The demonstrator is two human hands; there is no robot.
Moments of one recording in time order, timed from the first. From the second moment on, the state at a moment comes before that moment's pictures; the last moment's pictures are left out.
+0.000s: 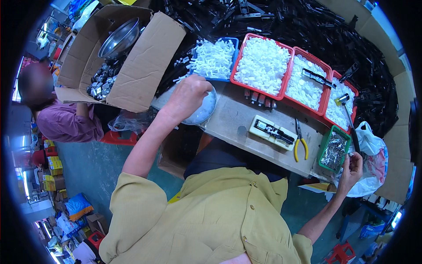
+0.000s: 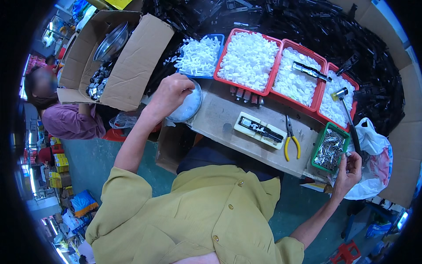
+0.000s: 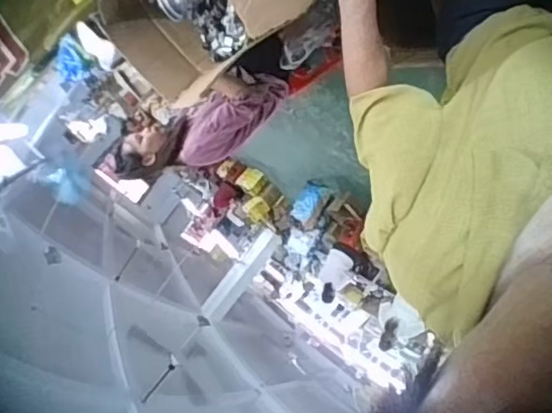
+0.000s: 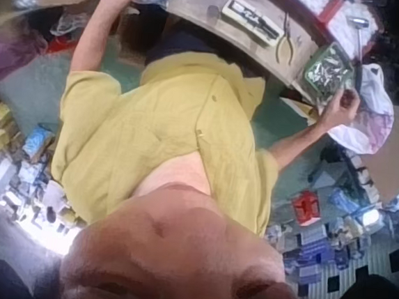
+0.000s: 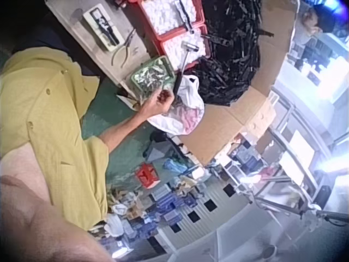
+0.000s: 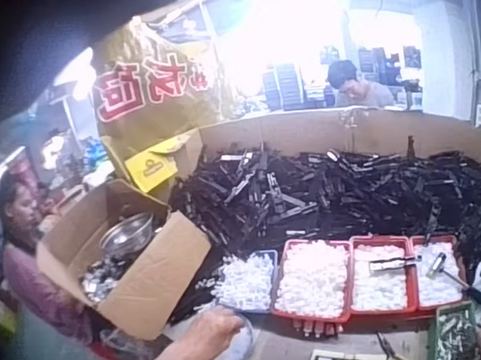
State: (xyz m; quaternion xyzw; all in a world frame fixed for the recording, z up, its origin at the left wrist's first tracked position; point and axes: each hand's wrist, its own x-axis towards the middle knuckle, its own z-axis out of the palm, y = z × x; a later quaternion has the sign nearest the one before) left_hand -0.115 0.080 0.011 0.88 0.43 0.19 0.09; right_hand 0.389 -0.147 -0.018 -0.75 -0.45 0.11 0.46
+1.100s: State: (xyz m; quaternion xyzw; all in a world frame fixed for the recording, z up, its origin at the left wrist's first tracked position) left_hand 0.007 -0.004 -0.011 0.49 0.33 0.48 0.65; right_hand 0.198 -0.079 -0.011 -0.46 -0.33 0.52 0.64
